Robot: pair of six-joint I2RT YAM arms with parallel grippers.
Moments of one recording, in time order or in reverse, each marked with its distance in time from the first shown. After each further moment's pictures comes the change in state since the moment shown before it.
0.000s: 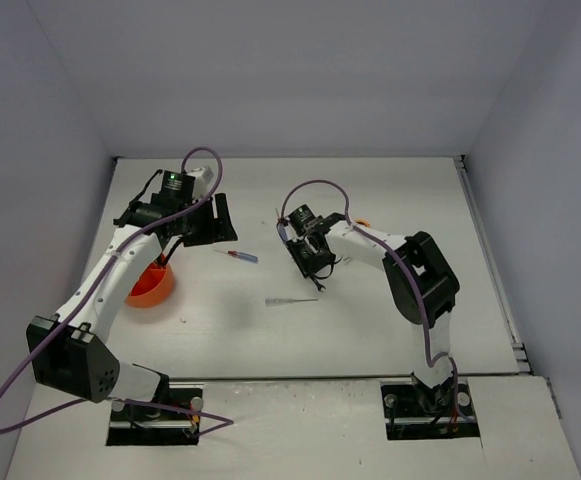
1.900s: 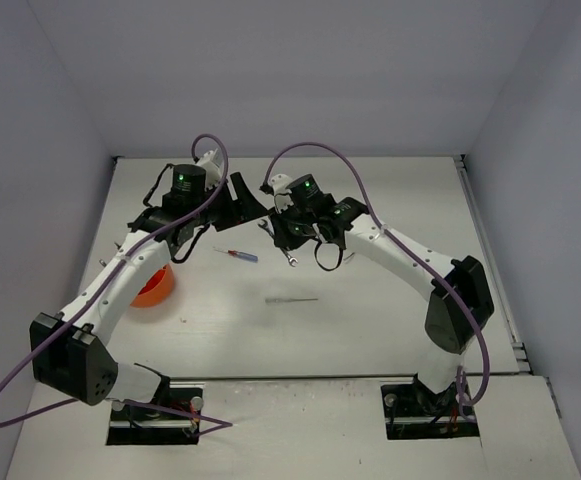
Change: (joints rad) left arm -0.077 -0.010 -0.059 0.386 0.125 -0.260; right arm 0.063 -0.252 0.120 0.053 -0.189 -0.057
